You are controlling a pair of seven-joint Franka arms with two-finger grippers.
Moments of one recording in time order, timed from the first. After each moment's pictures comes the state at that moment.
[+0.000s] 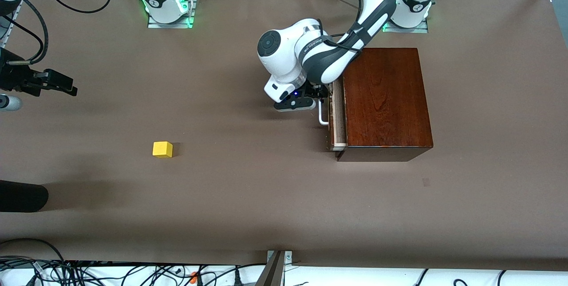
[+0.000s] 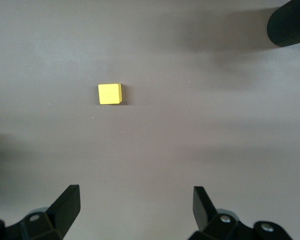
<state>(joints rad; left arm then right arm) -0.46 0.71 -0.49 -1.48 0.55 1.81 -1.09 -0.01 0.12 -0.05 -1.55 0.03 1.61 -0.07</state>
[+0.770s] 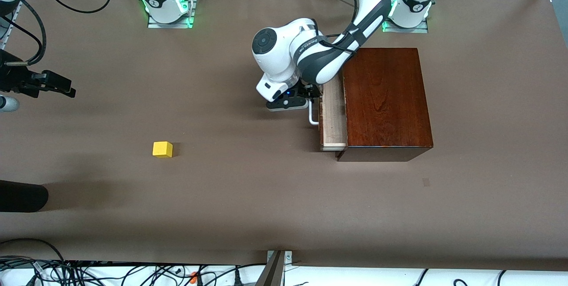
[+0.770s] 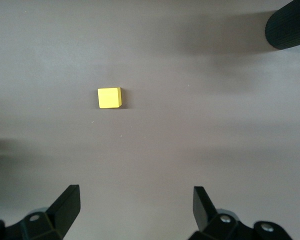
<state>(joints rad) -0.49 0.74 -0.50 -1.41 0.52 1.86 -1.13 -0.01 0.13 -0.06 -1.55 0.04 1.63 -0.07</state>
